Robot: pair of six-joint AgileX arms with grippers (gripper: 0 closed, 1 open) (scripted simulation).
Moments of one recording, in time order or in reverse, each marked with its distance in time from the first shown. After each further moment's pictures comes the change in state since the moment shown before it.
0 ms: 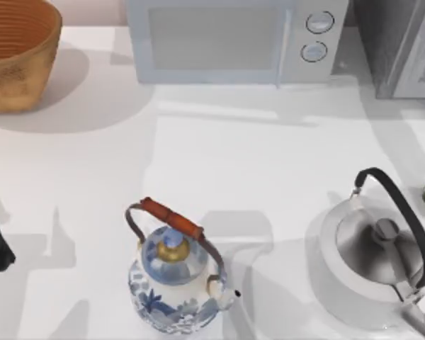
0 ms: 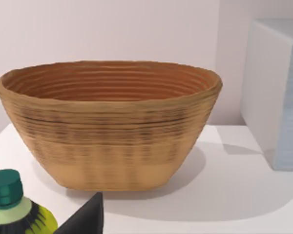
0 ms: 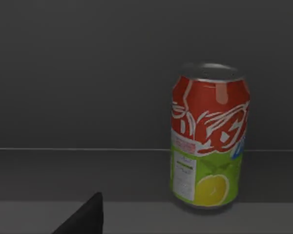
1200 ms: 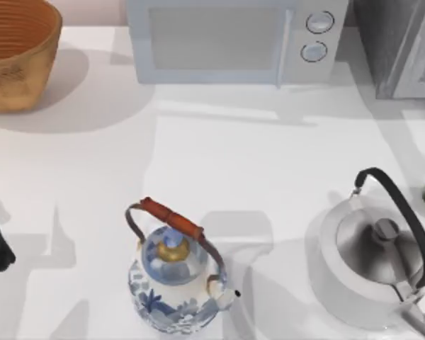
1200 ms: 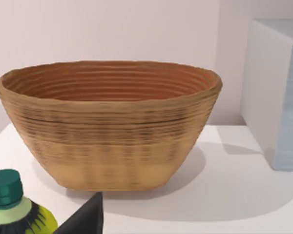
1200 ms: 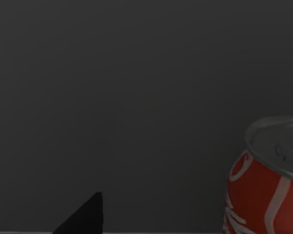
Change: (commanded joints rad) left arm 0.000 0.000 0.000 0.000 0.000 0.000; right arm -0.036 0.333 0.312 0.035 -0.030 -0.002
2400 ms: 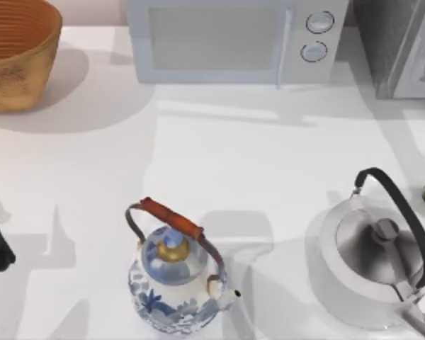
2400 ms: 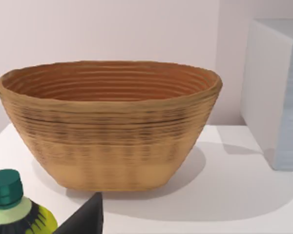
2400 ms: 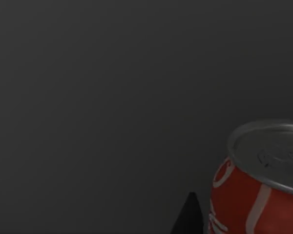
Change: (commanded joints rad) left arm 0.000 0.000 0.000 0.000 0.000 0.000; right arm 0.000 0.000 0.000 0.000 0.000 0.000
